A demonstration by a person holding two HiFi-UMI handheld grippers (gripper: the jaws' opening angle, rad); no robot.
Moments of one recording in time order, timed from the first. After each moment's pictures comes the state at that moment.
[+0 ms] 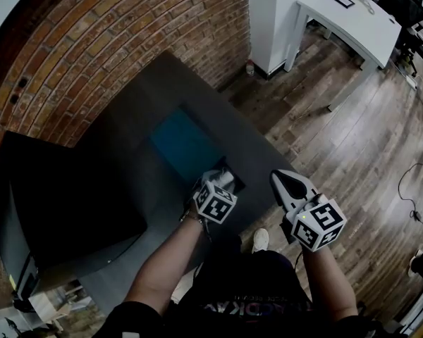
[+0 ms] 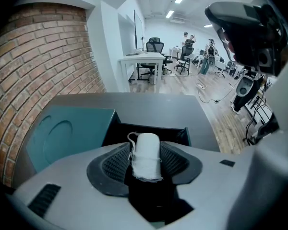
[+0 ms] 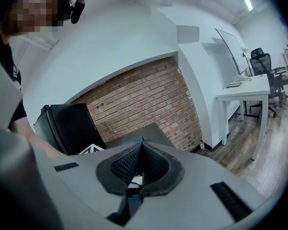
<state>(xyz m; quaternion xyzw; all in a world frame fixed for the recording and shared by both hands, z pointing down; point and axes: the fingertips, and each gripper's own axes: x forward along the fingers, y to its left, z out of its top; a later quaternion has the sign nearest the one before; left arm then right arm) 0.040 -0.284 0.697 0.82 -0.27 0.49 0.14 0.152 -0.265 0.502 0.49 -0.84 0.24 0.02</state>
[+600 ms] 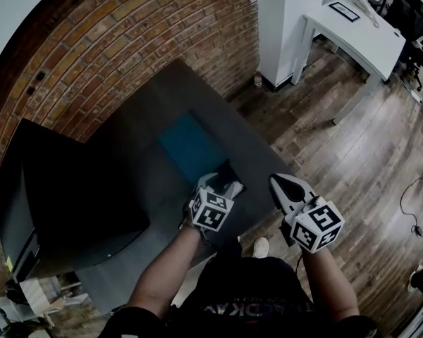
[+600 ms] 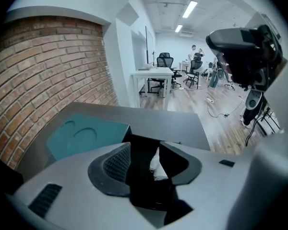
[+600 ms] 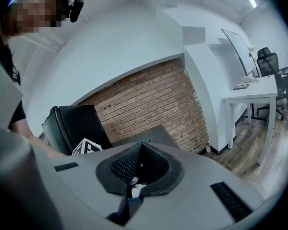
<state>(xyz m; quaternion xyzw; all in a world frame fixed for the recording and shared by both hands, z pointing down) 0.034 -0.280 0.645 0.83 -0.35 0.41 0.14 0.148 -0.252 0.484 0.45 -0.86 0.23 0.01</state>
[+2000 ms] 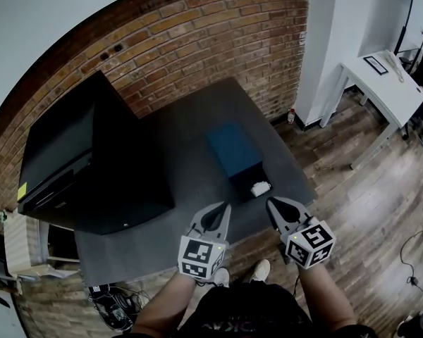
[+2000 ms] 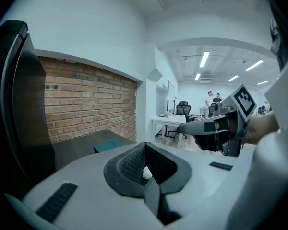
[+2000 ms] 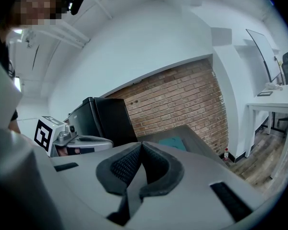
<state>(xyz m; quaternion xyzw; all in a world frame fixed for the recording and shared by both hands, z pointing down) -0.052 -0.126 0.457 0.84 -0.51 0.14 0.09 0.048 -0.142 0.444 0.36 -0.92 0.17 0.03</state>
